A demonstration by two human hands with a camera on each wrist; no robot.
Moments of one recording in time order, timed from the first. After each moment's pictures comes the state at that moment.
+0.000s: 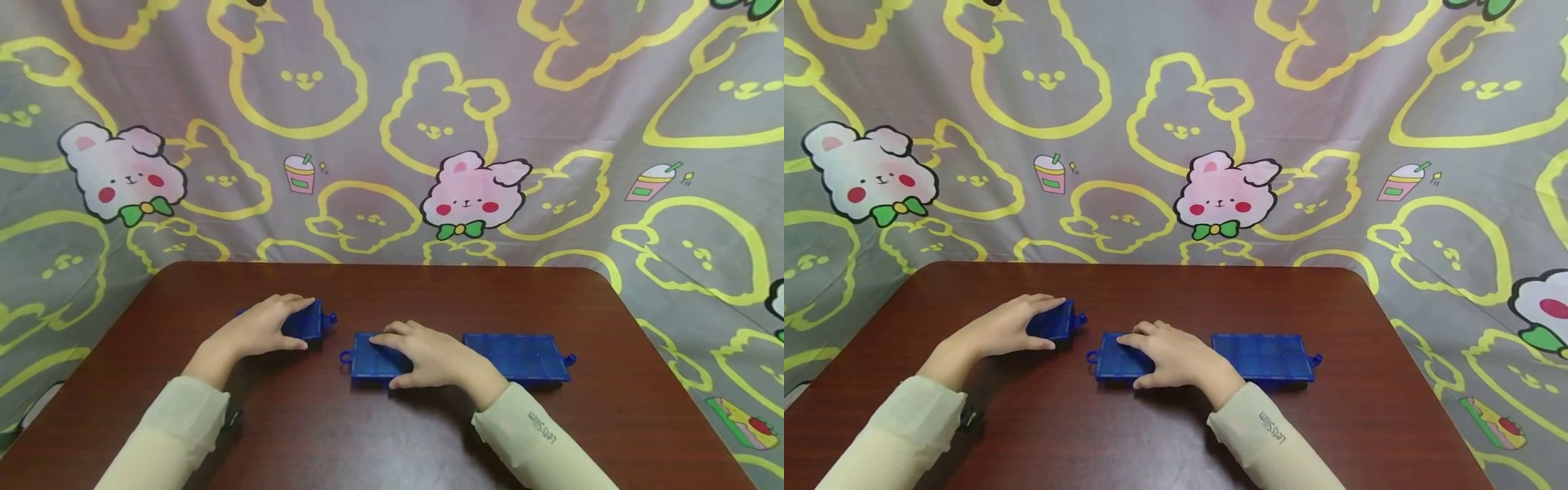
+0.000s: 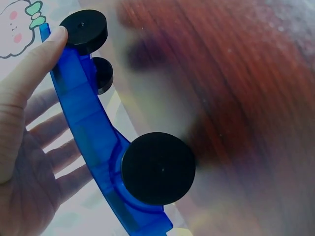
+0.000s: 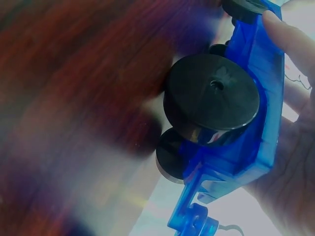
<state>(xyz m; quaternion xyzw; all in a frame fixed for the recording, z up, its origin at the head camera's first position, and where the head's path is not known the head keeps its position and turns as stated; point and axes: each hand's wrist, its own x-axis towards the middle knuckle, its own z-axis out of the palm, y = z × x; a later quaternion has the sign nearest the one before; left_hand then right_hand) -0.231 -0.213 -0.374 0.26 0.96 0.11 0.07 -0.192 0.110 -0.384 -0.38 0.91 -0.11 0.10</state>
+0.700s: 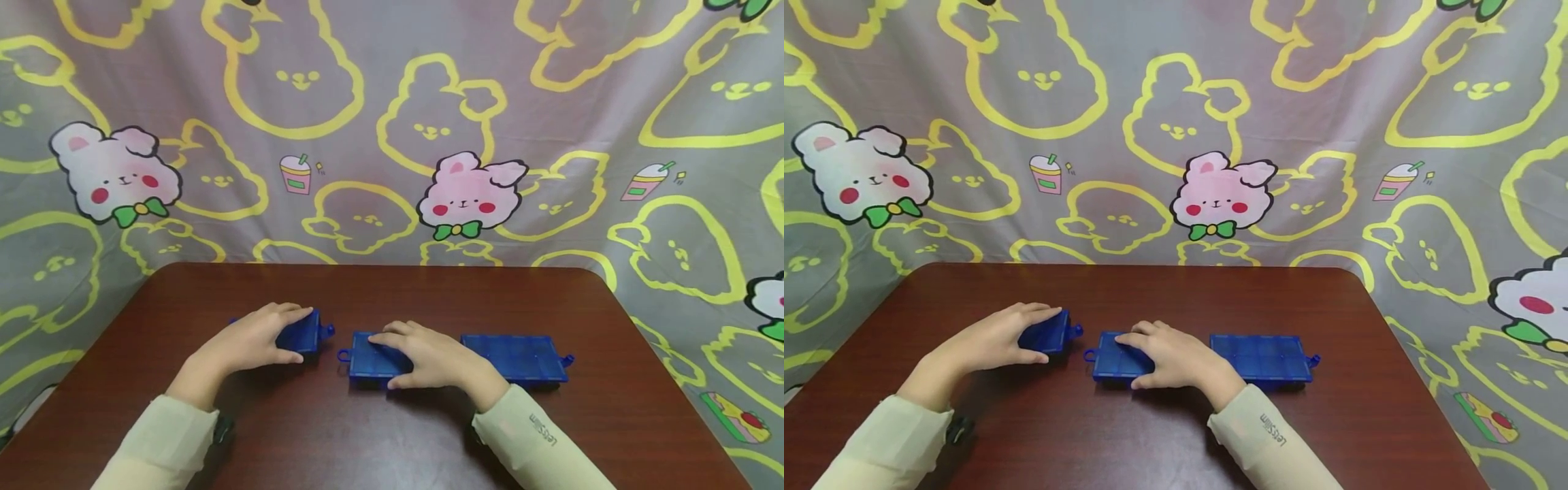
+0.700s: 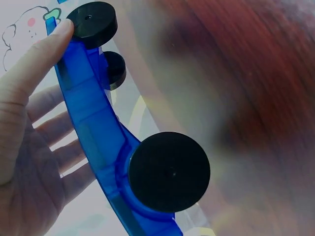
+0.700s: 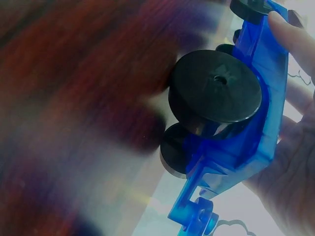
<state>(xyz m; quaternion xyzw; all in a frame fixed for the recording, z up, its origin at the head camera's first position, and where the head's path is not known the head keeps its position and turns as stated) -0.210 -0.208 -0.364 0.27 0.96 0.10 0.06 -0.192 0.116 -0.385 -0.38 0.91 -0.13 0.09</state>
